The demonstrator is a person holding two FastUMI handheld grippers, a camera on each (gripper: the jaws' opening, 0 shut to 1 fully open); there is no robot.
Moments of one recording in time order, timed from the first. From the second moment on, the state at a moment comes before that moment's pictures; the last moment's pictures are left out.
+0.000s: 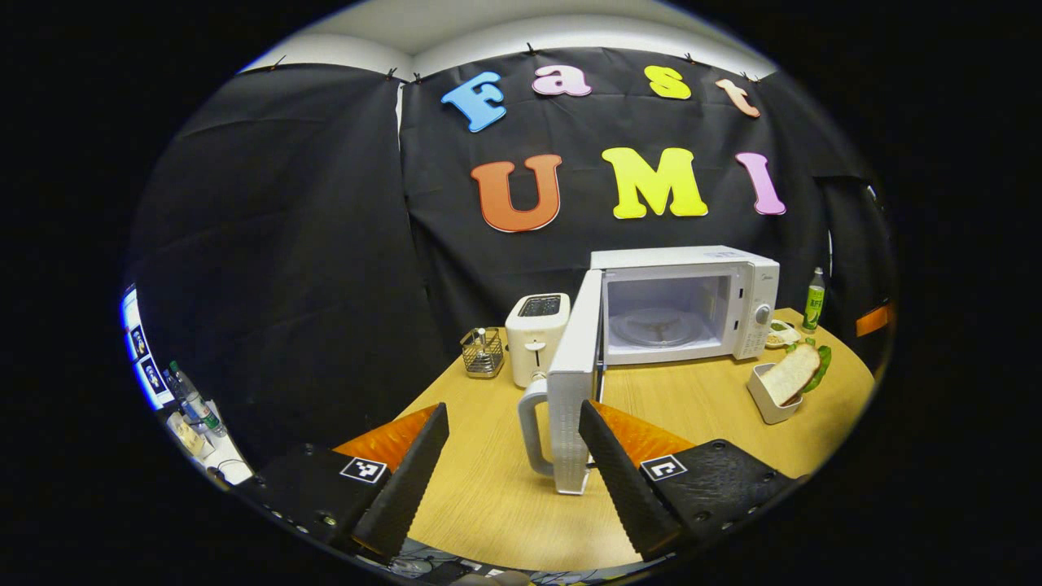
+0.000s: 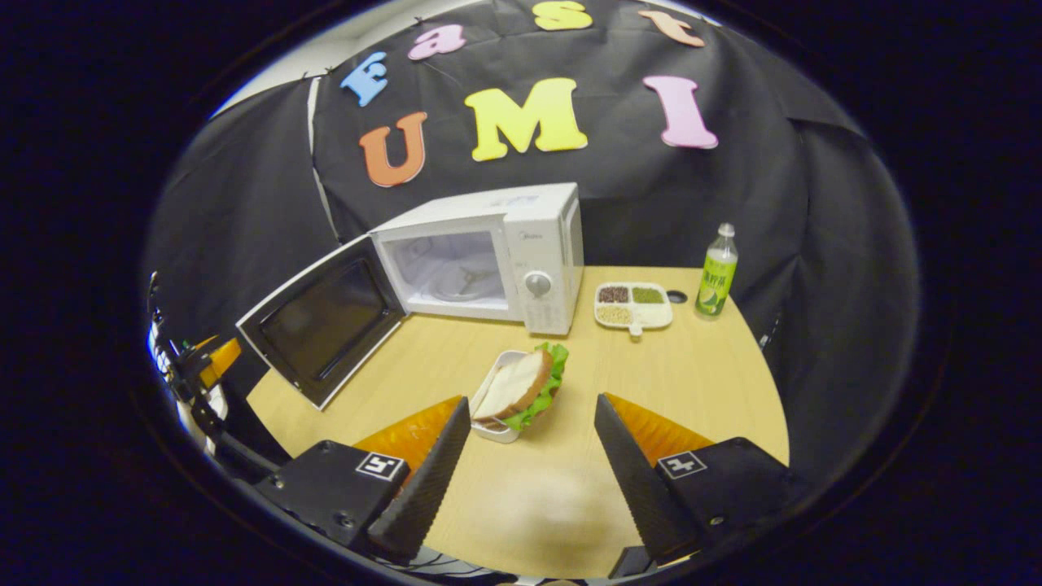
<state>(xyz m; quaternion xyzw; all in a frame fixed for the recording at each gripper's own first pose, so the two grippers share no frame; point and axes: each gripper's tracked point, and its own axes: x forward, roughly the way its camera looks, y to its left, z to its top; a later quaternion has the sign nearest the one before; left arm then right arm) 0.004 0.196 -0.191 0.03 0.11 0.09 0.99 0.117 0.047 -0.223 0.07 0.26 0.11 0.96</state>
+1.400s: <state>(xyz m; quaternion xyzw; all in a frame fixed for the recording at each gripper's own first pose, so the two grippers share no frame) -0.005 0.100 -0.116 0.02 0.08 0.09 0.99 0.200 0.116 -0.195 0.37 0.39 0.22 0.81</state>
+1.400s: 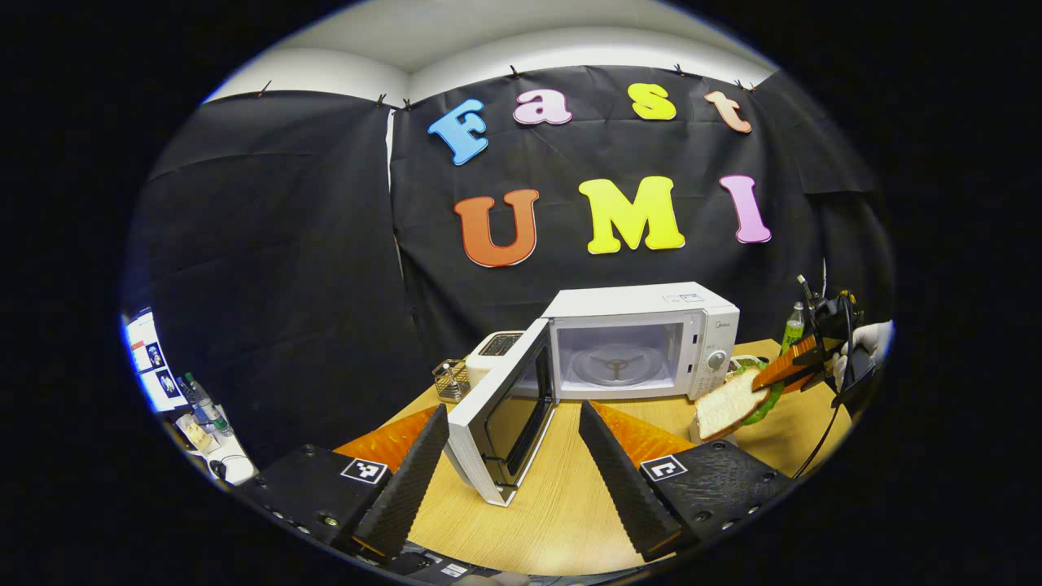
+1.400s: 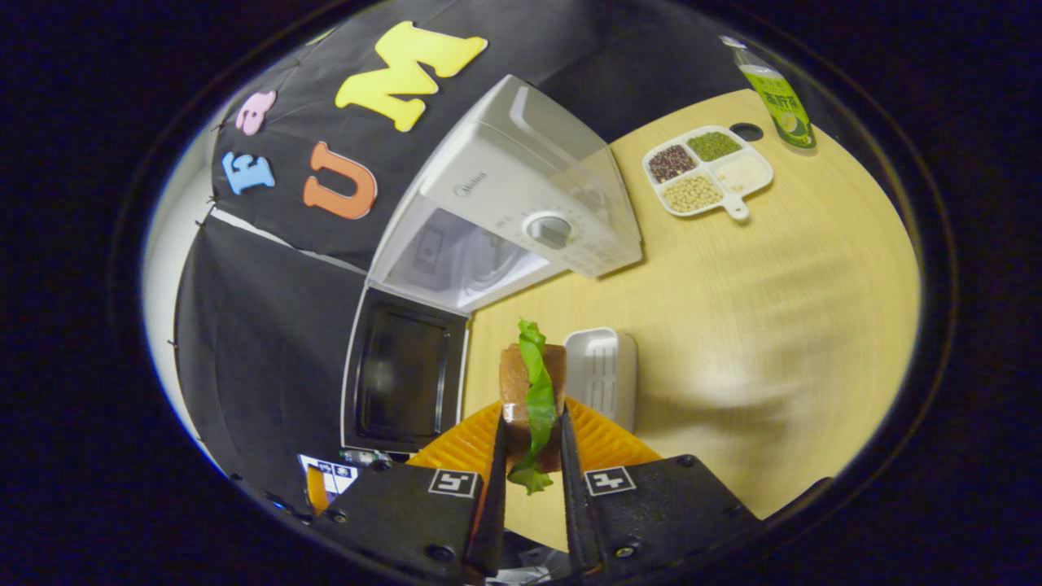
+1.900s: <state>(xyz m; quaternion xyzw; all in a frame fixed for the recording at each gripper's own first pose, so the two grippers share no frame) 0.017 0.143 -0.126 0.02 0.09 0.02 1.00 0.274 0.228 -0.149 0.50 0.22 0.14 0.83</state>
